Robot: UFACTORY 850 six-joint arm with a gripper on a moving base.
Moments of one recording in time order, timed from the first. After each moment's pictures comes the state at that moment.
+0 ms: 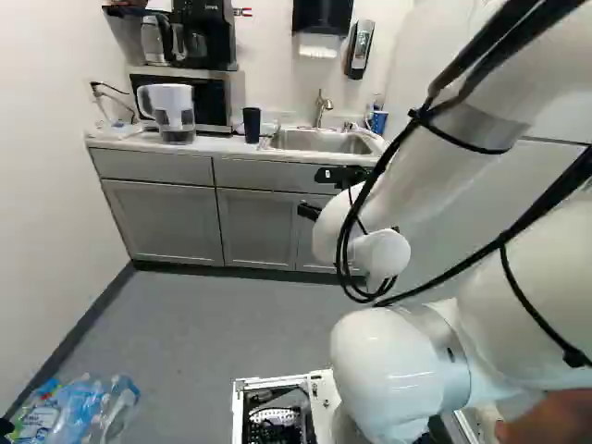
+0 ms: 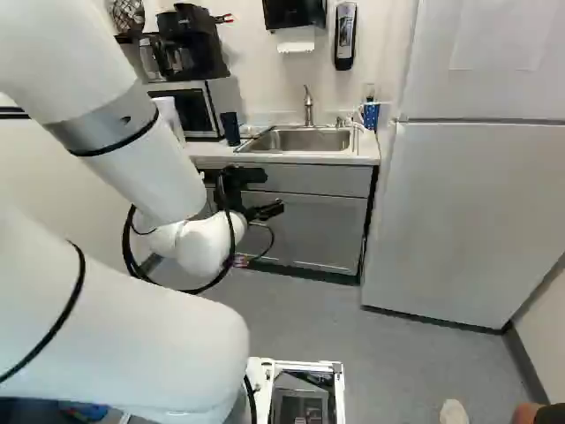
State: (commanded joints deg) arm 0.0 16.0 -5.0 0.0 50.0 0.0
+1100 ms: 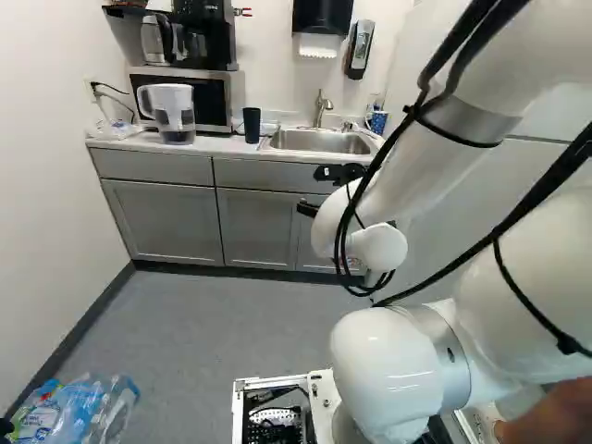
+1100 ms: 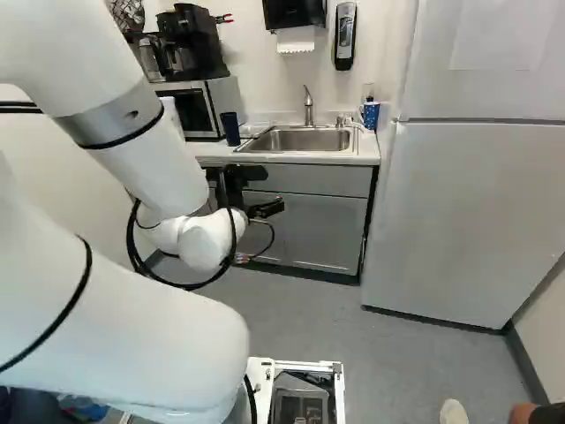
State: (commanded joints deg) arm 0.0 13.8 -7.2 0.0 50.0 0.0
